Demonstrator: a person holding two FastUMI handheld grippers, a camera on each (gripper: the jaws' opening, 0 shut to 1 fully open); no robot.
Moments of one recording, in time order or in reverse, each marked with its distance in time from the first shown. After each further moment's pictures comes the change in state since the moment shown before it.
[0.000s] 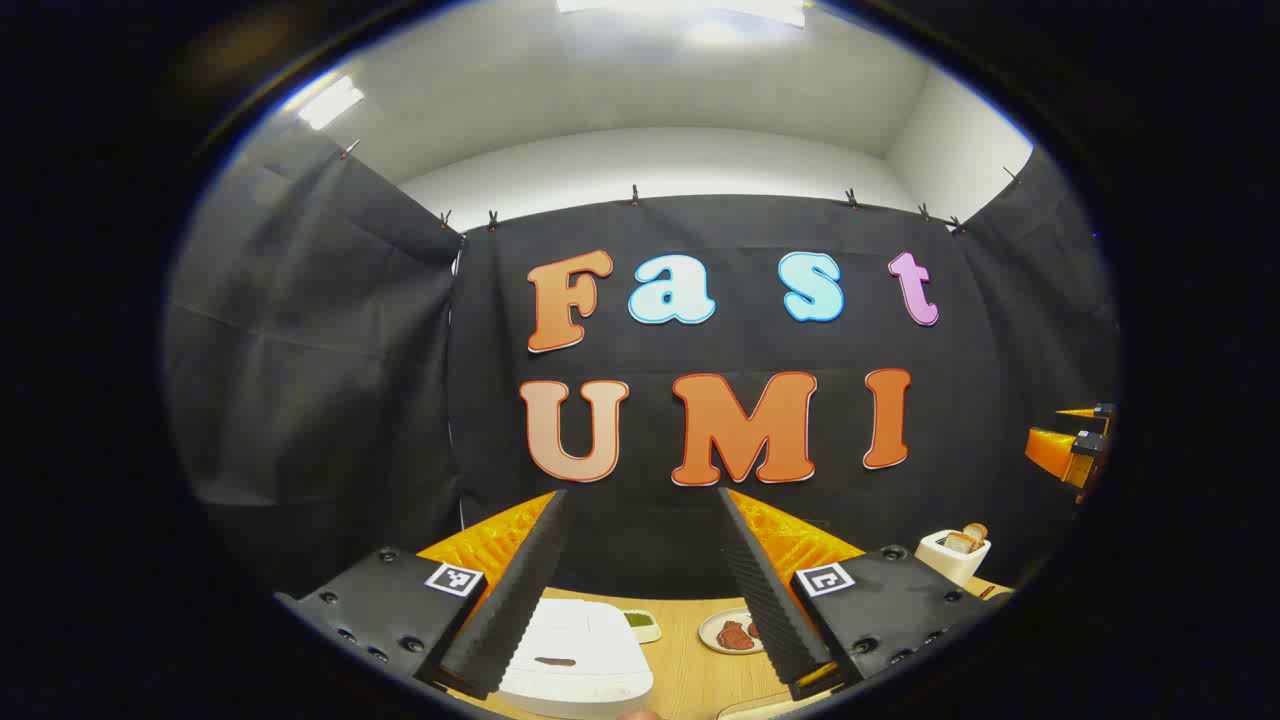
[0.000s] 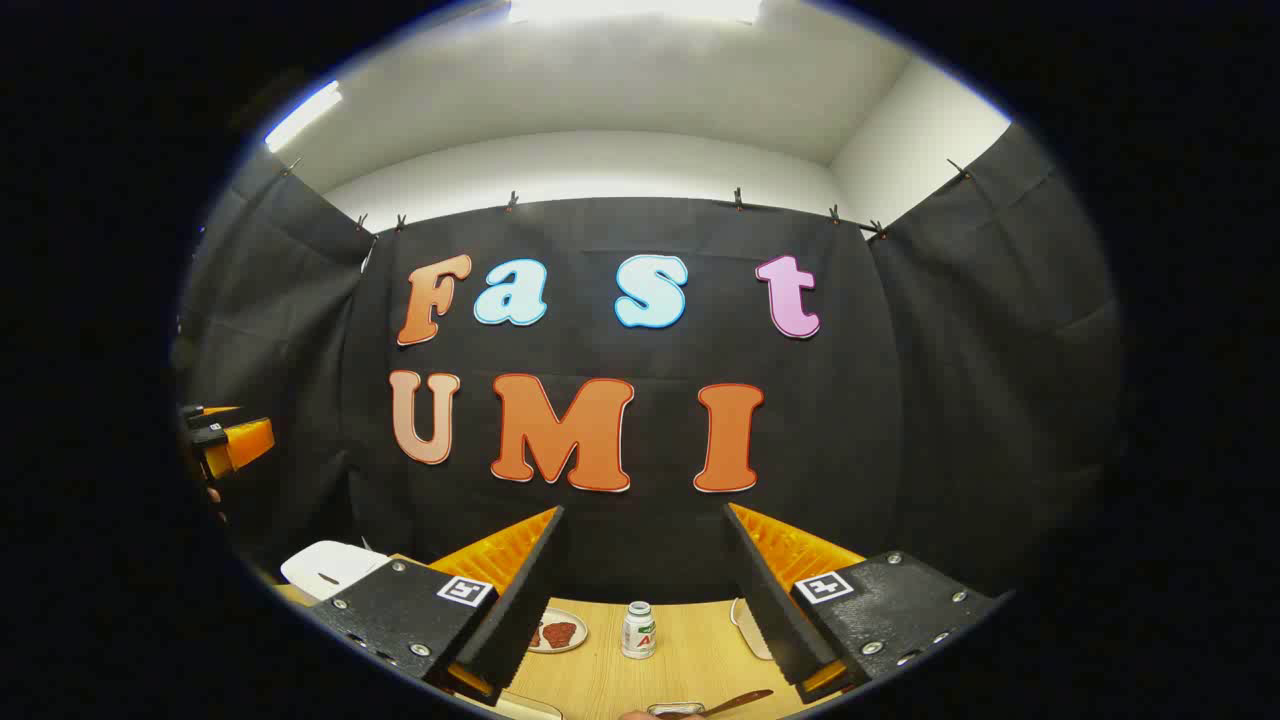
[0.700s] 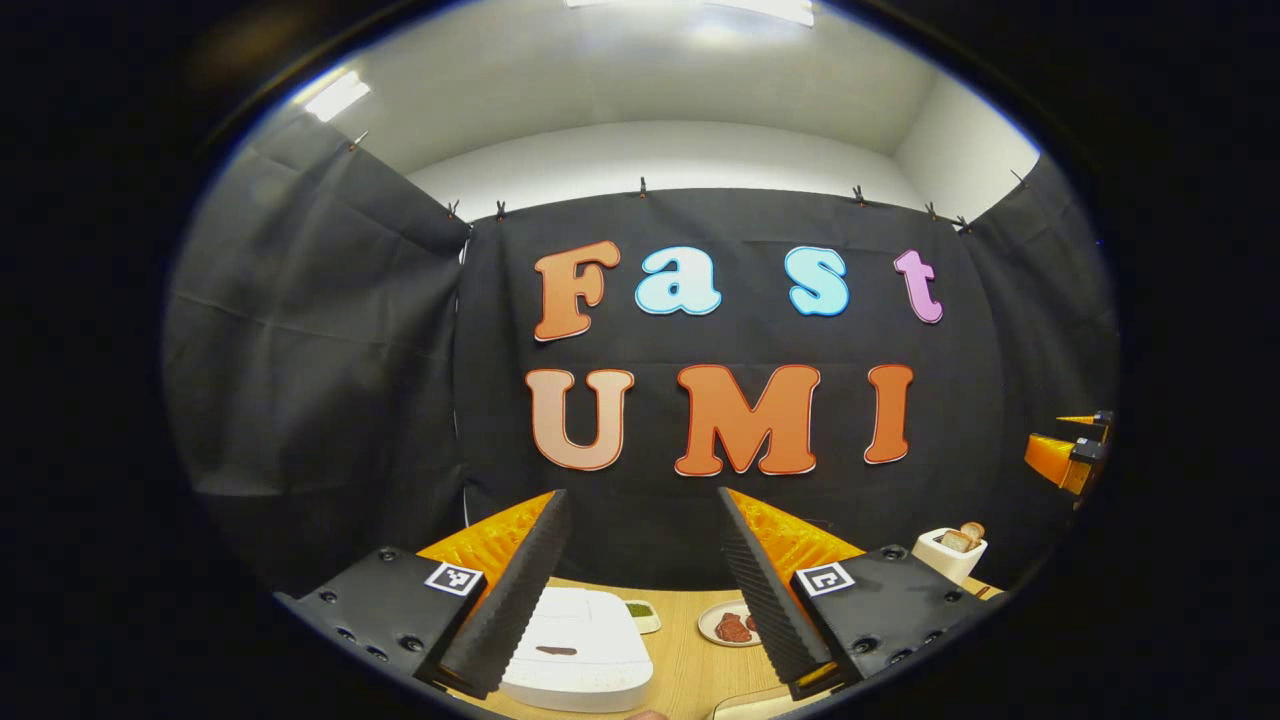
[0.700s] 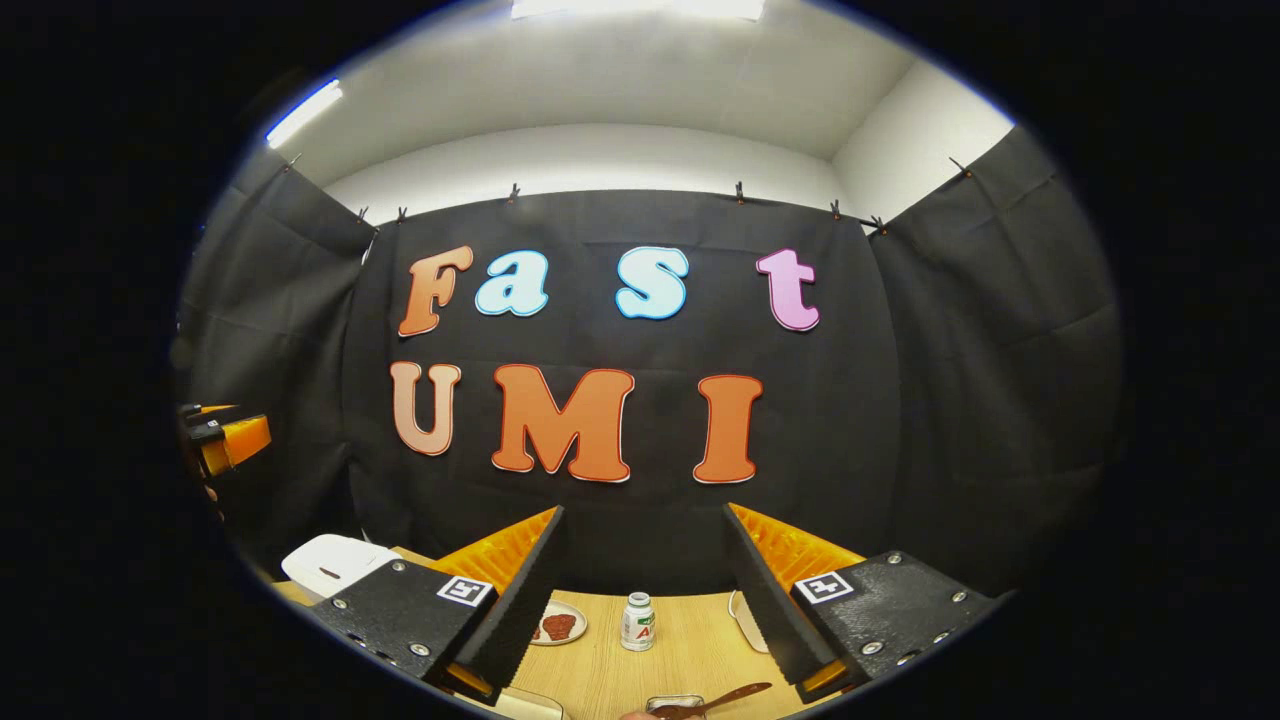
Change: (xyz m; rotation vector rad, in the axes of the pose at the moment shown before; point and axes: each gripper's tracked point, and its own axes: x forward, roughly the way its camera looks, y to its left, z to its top) left arm -0.008 0.012 0.001 0.002 0.027 0.019; right arm -0.009 0.002 -0.004 -0.003 0.032 0.001
